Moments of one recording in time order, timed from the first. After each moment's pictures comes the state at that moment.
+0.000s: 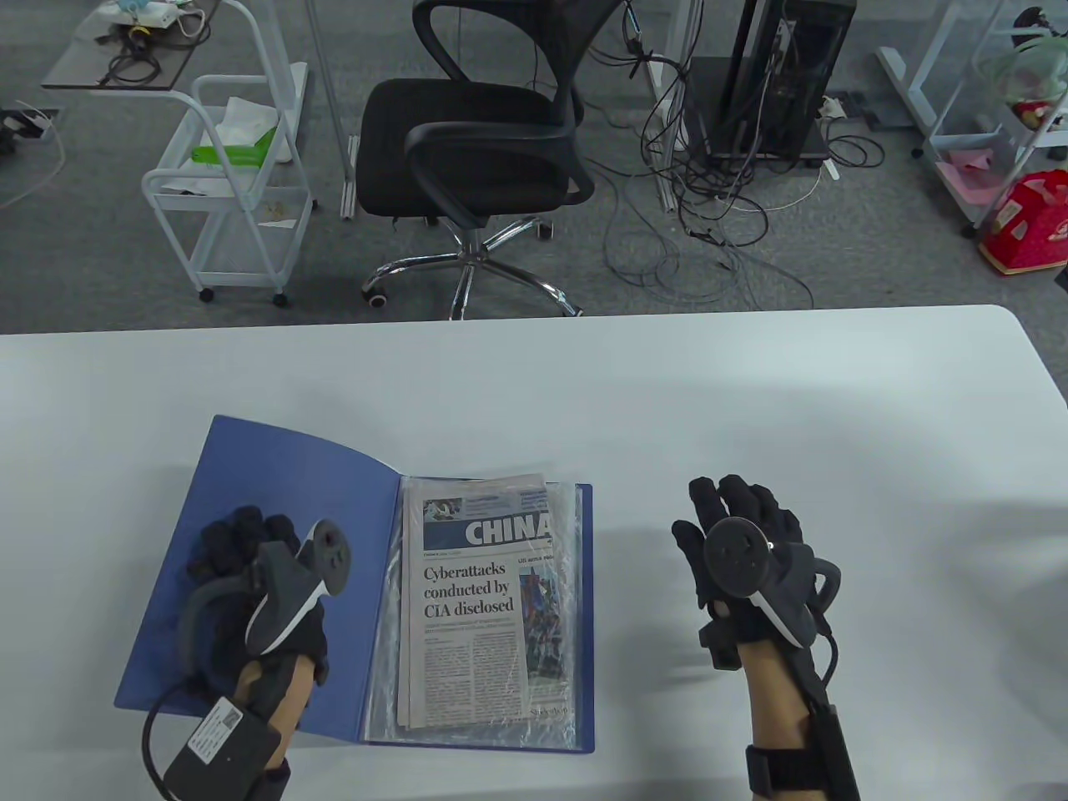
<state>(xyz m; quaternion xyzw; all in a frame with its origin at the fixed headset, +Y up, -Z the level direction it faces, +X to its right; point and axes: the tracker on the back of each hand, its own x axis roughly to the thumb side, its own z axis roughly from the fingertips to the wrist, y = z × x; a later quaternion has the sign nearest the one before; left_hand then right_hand) -0.244 -0.711 -0.248 -0.11 0.15 -0.04 0.98 0.197 -0.690 -0.294 -0.02 -0.11 0.99 0.11</state>
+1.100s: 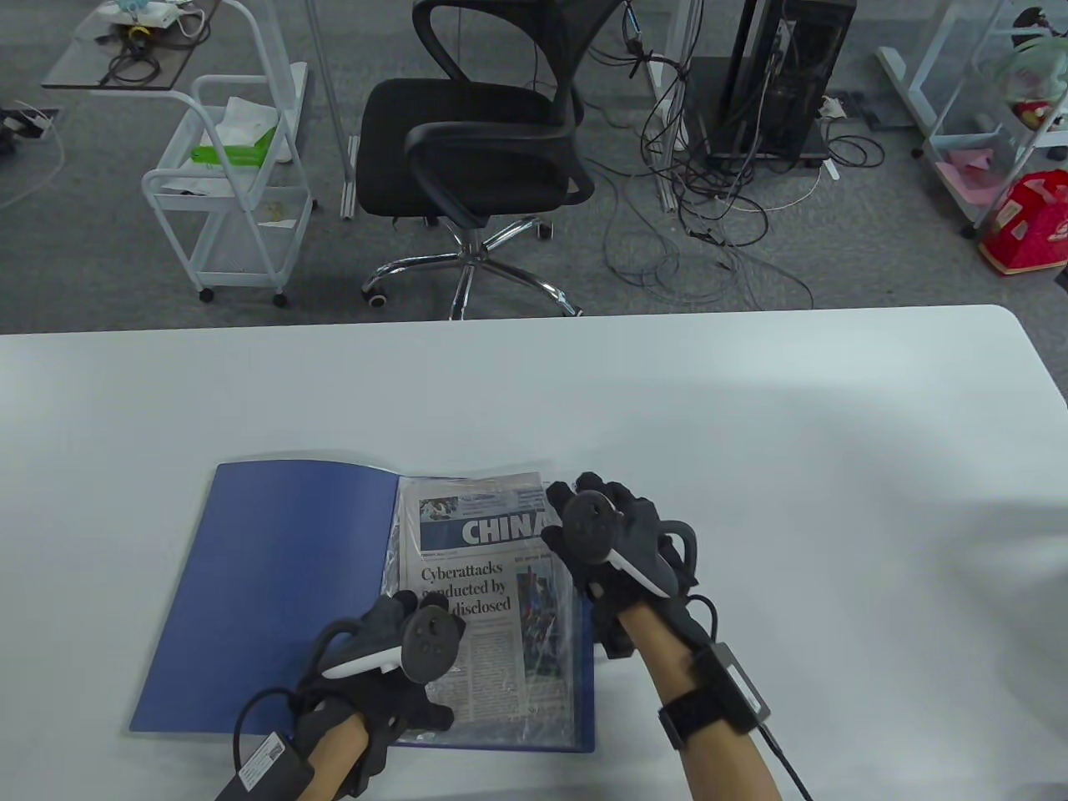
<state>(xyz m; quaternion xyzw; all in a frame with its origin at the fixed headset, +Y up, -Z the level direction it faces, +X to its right) -0.156 -0.778 -0.225 -0.30 -0.22 0.04 0.93 0.056 -0.724 -0.349 0.06 0.02 0.99 0.09</state>
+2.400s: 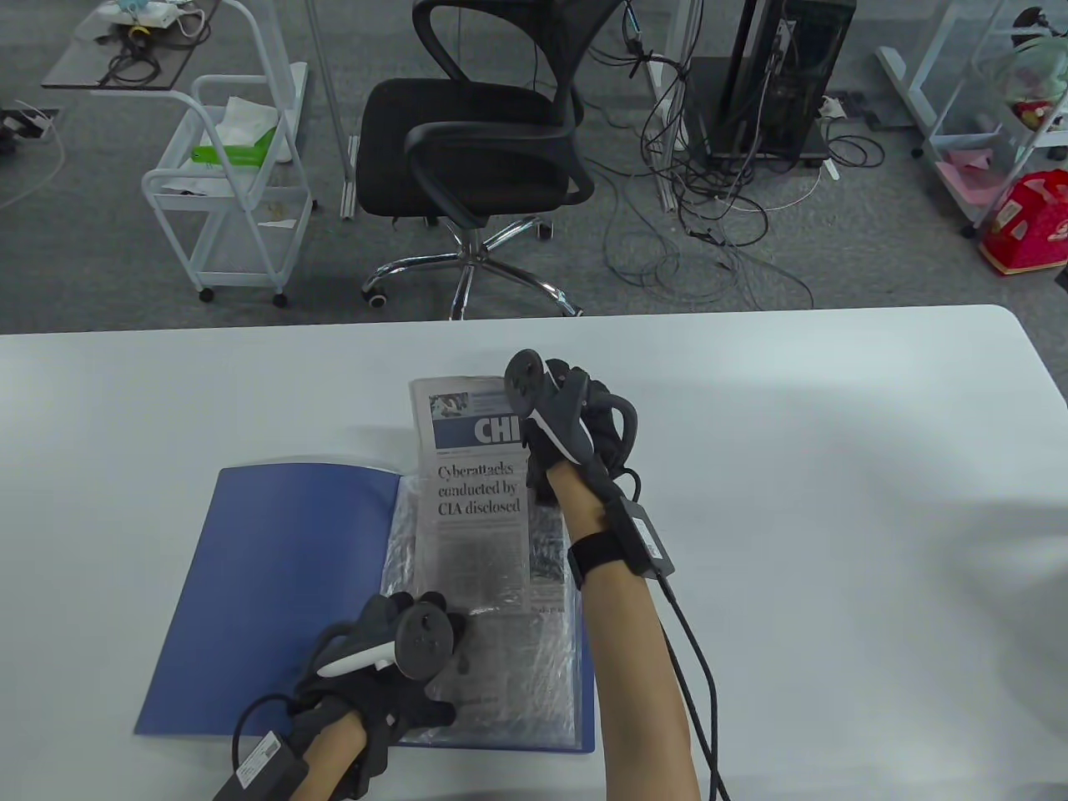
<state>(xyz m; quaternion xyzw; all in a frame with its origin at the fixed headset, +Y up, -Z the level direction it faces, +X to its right) -0.159 -0.782 -0.225 -0.33 -0.21 0.07 0.92 0.014 -0.656 -0.449 -0.04 -0.15 0.98 0.11</state>
